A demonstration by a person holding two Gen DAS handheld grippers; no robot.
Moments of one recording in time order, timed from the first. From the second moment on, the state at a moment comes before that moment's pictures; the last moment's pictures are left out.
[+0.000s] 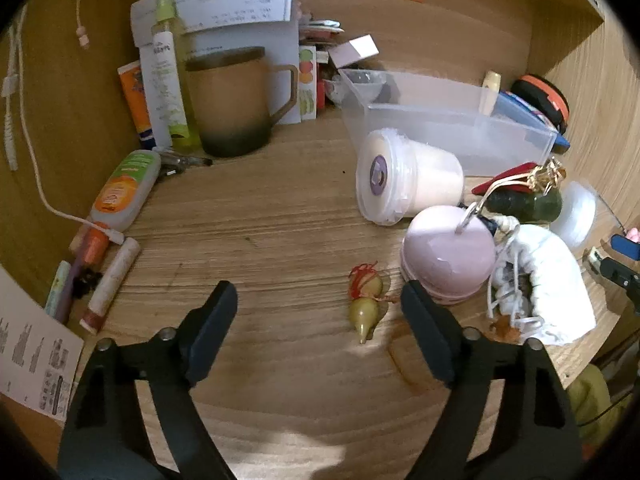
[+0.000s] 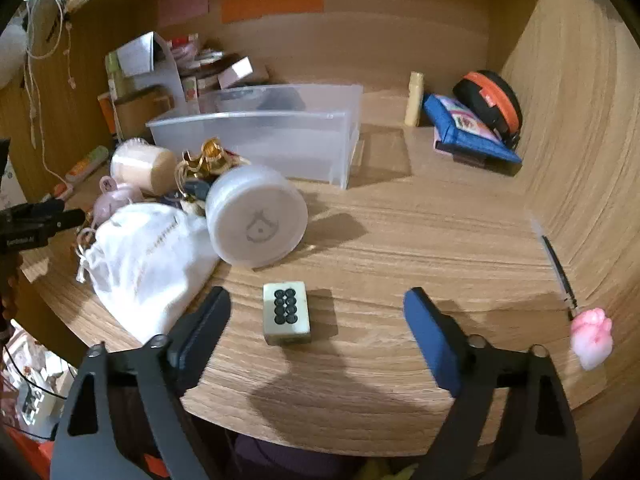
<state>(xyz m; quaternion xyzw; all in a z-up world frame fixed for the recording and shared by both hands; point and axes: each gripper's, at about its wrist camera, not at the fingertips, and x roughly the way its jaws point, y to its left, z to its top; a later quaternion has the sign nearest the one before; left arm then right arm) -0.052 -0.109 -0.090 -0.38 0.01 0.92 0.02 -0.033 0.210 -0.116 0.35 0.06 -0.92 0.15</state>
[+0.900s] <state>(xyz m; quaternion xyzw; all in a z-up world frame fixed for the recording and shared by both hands) -0.060 -0.110 -0.100 -0.38 -0.01 0.92 0.01 -0.032 0.200 -0.124 0.36 0.07 -0.91 0.19</state>
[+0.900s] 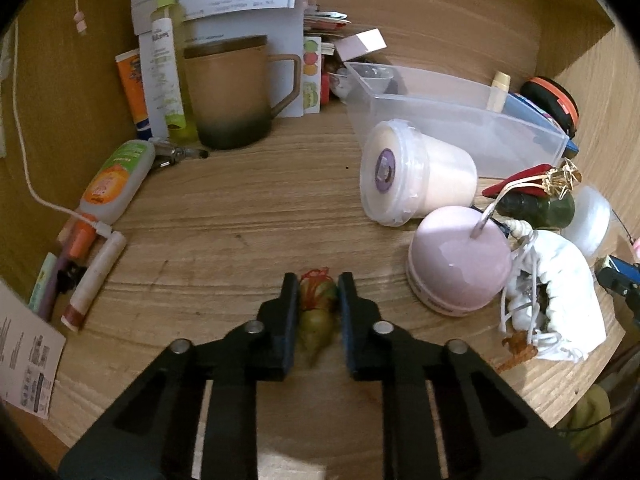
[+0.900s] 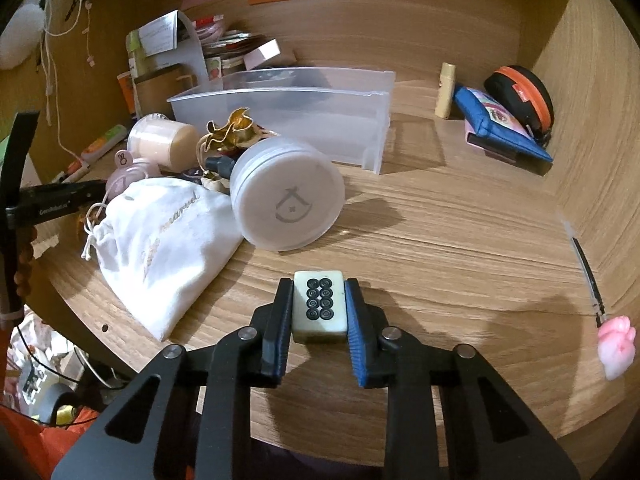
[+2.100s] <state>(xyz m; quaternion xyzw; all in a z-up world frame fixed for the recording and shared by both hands) -0.024 -0.104 0.055 -0.23 -0.03 0.97 0.09 -0.042 0.220 0.003 0.24 0.07 -0.95 0.20</state>
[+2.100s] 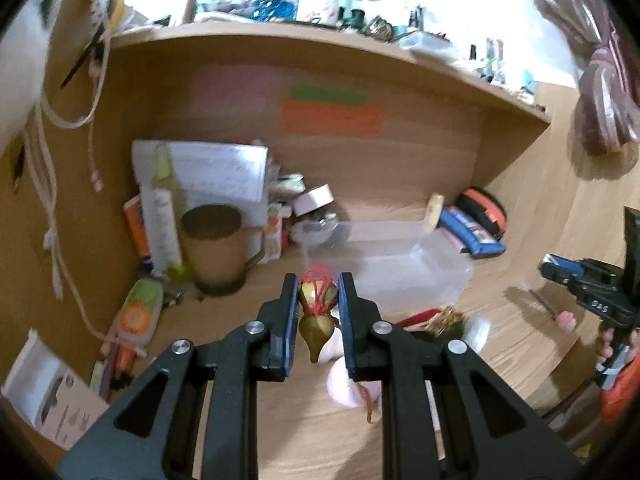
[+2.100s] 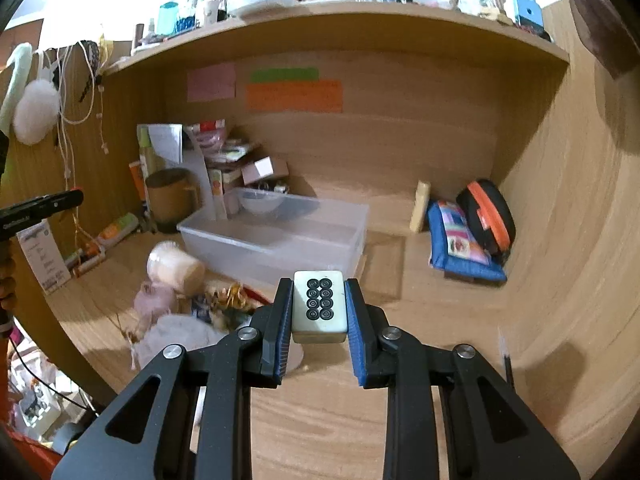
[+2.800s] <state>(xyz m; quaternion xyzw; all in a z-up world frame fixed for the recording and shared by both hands) -0.144 -0.054 0.087 -0.25 -0.03 0.96 0.15 -0.139 0.187 0.023 0.25 0.08 -0.93 0.25</state>
